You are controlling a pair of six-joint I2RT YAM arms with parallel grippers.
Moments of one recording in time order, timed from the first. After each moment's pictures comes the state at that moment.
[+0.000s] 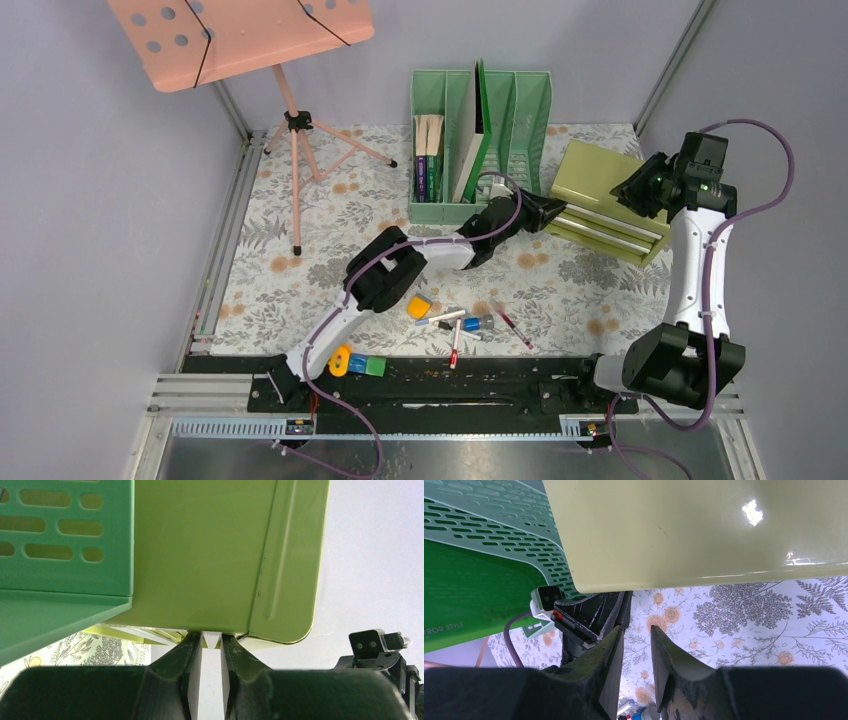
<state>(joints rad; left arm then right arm) -0.92 2.52 1.81 0.68 -0.02 -1.63 -0.33 1.33 1.39 -0.85 -0.26 0.52</state>
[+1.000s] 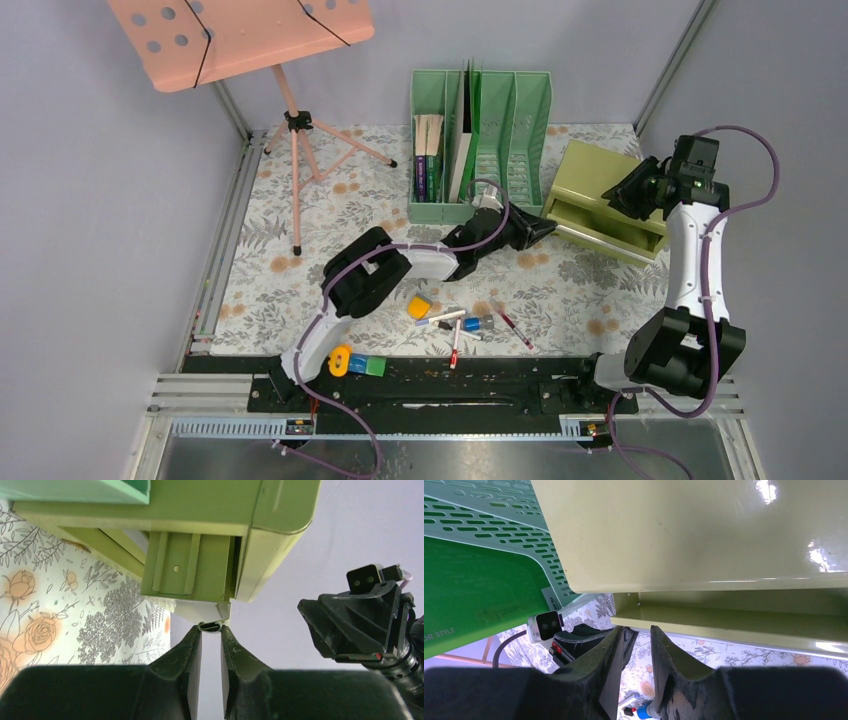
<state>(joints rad) -0.93 2.32 1.49 0.73 0.06 -1.57 -0.33 1.38 1.35 -0.83 -0.32 0.54</state>
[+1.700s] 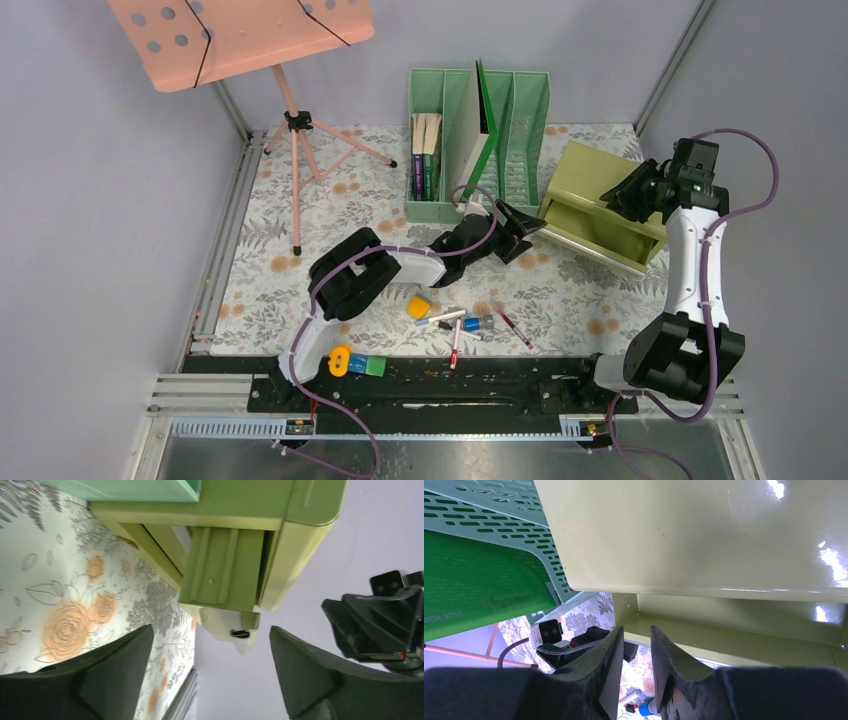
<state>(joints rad) -0.93 2.21 1.31 0.74 0.03 -1.52 -0.33 1.35 1.33 -0.82 -0.33 0.55</state>
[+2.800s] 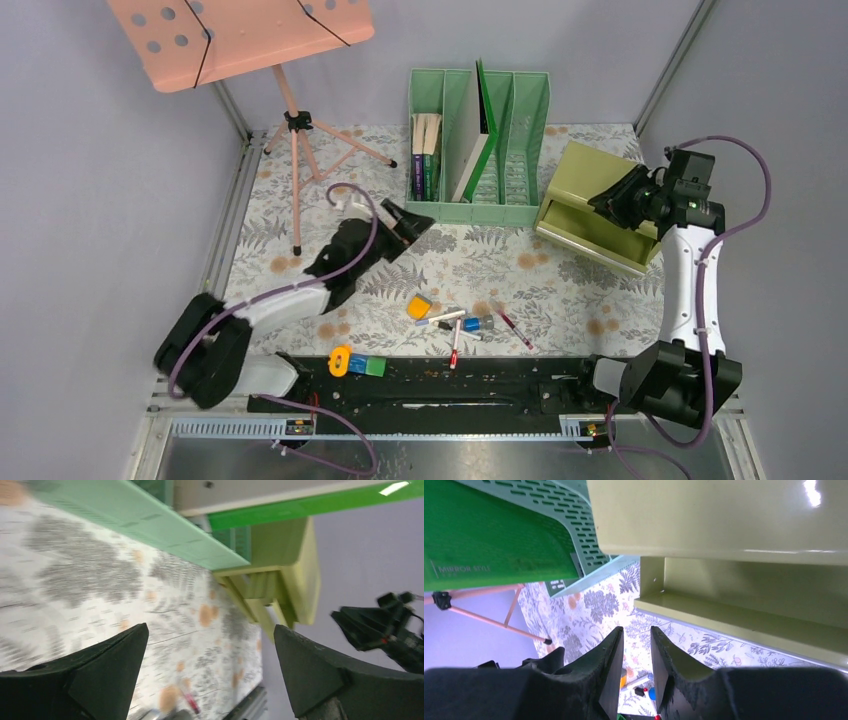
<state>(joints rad) -0.64 1.37 0.60 0.54 0.02 -1.17 -0.32 1.24 1.25 -0.80 -0.44 0.57</state>
